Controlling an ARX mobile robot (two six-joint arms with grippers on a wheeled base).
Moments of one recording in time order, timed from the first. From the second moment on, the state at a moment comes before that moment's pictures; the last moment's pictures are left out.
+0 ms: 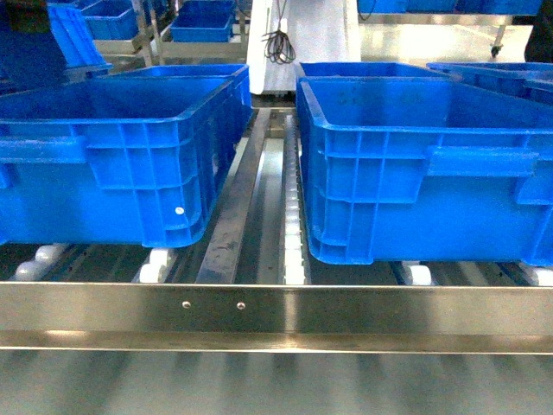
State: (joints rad) left arm 0.02 1.78 1.22 0.42 -0.17 0.08; right arm 0.32 0.84 0.42 0.16 0.22 0.04
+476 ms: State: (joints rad) left arm 0.01 1.37 0.64 0.72 -0.01 0.02; right arm 0.23 0.68 0.21 0.46 0.25 0.02
